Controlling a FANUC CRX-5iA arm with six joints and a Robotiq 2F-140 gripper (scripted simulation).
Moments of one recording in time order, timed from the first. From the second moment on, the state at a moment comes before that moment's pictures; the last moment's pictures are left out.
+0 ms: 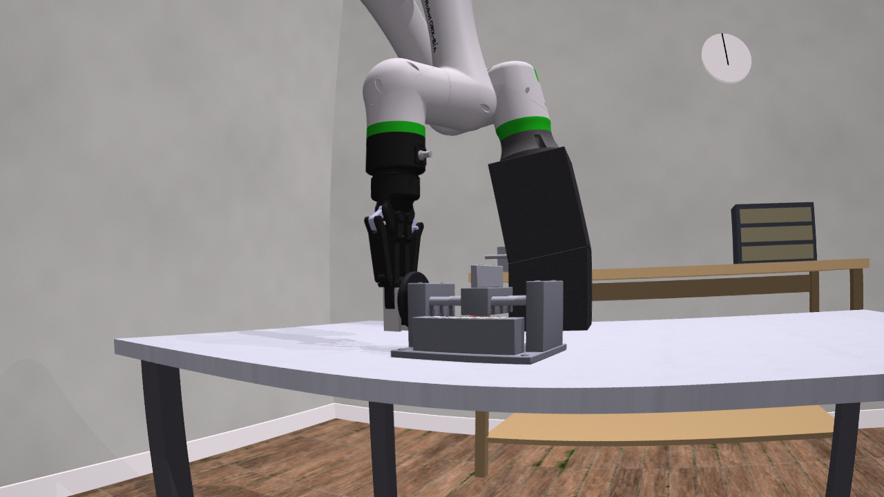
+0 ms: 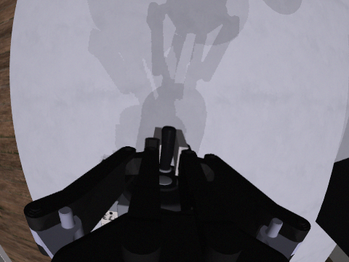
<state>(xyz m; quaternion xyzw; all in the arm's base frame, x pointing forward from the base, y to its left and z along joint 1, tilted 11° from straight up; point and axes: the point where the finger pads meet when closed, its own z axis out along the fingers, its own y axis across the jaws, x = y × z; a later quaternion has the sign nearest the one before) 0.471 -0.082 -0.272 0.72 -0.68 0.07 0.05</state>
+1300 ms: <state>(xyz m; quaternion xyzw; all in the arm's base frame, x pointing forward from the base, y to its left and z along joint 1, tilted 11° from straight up) 0.443 -0.078 -0.240 0.72 -0.68 0.08 0.05</state>
